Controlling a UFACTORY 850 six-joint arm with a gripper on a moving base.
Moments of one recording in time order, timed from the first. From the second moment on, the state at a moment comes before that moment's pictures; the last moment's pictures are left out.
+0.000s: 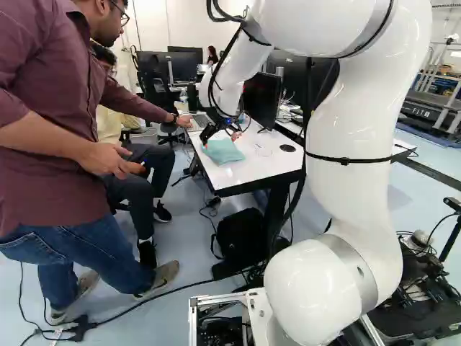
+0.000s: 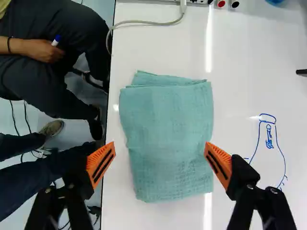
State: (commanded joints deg) arm 12.2 -18.4 -64.9 -4.4 -20.3 0.0
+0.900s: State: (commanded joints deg) arm 12.2 -18.4 -64.9 -4.4 -20.3 0.0
